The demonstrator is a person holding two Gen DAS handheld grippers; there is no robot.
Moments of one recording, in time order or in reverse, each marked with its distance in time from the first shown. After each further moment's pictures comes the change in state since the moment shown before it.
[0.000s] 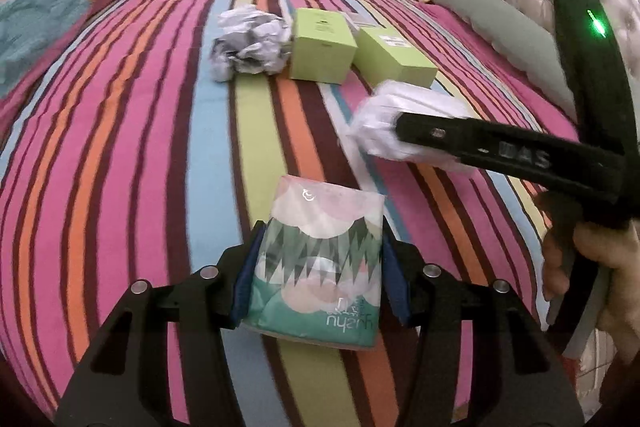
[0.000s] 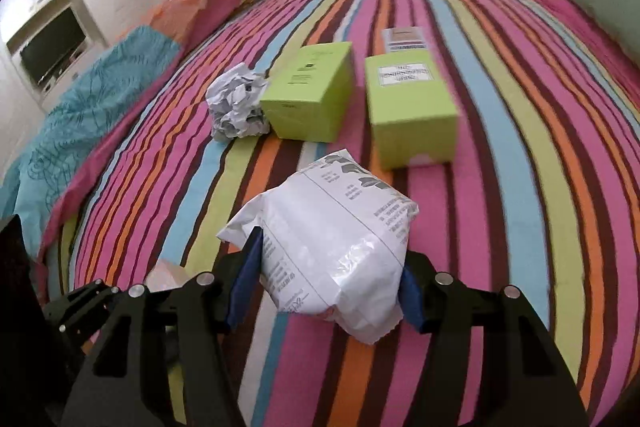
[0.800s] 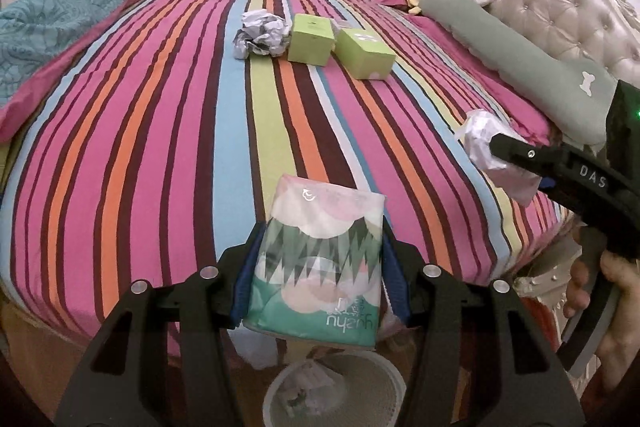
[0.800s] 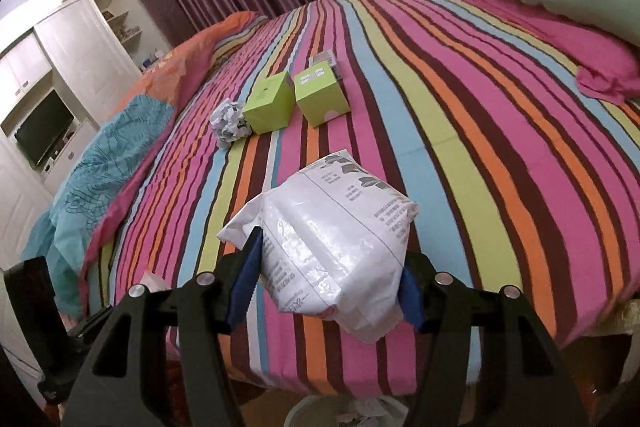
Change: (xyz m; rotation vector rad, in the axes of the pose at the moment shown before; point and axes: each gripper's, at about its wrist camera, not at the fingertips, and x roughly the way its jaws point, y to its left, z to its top) left arm -0.083 -0.020 -0.077 -0.025 -0.050 -0.015; right arm -0.114 -0.023 -0.095 0.233 -0.170 -0.016
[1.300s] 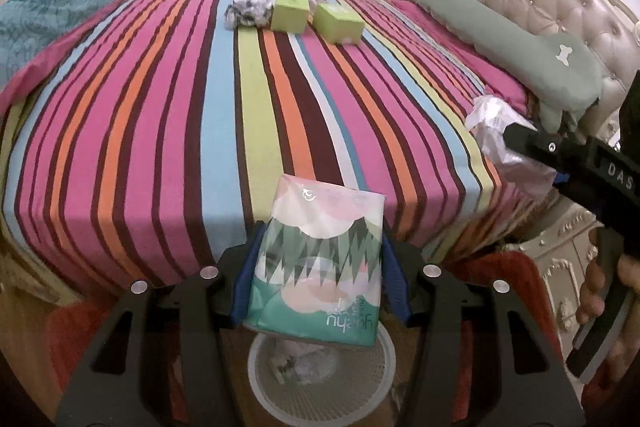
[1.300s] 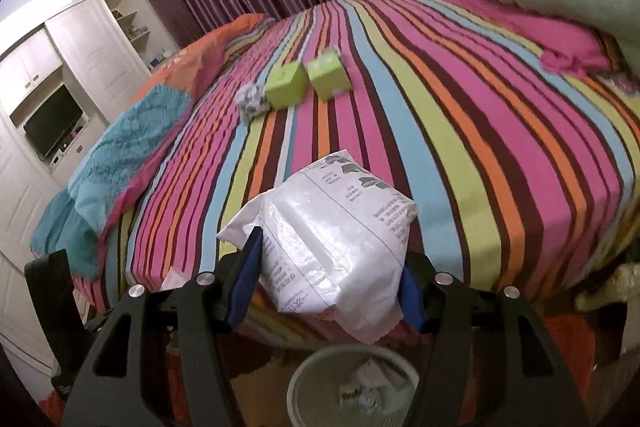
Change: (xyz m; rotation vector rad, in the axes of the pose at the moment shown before) left arm -0.037 -0.023 -0.068 0.021 0.035 -0.021; right arm -0.058 0.006 -0.063 -0.003 0.003 0.006
